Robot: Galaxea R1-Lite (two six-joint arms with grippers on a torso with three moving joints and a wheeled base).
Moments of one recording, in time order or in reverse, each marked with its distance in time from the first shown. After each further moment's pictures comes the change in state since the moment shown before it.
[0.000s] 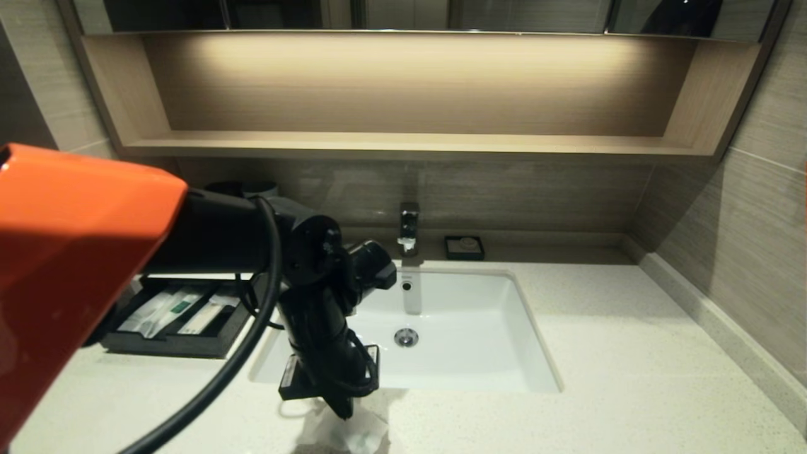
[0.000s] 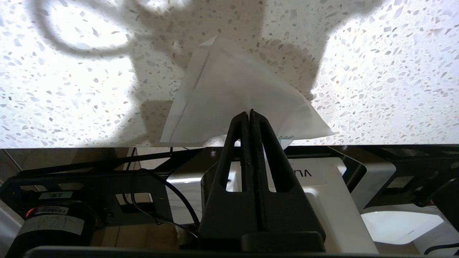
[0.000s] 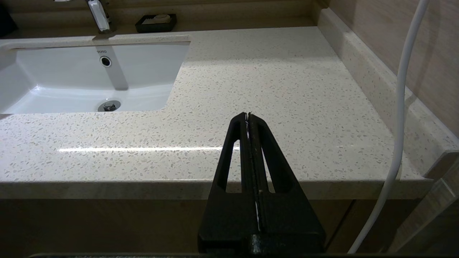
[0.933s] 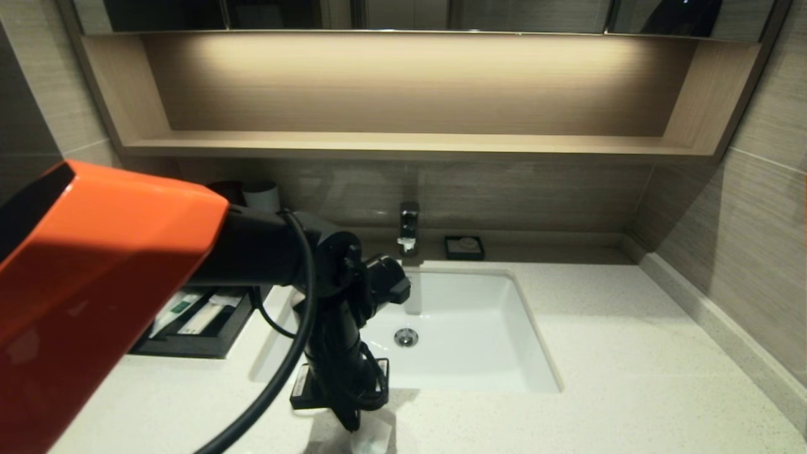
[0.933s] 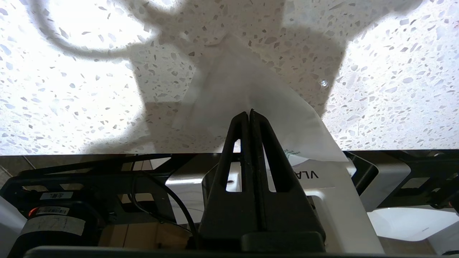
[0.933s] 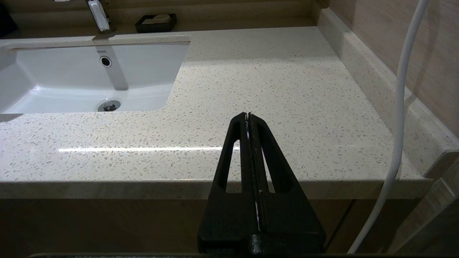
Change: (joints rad) left arm -0.033 0.056 -0.013 0.006 0.005 0.003; right arm 0.000 0.000 0.000 0.000 0.000 0.000
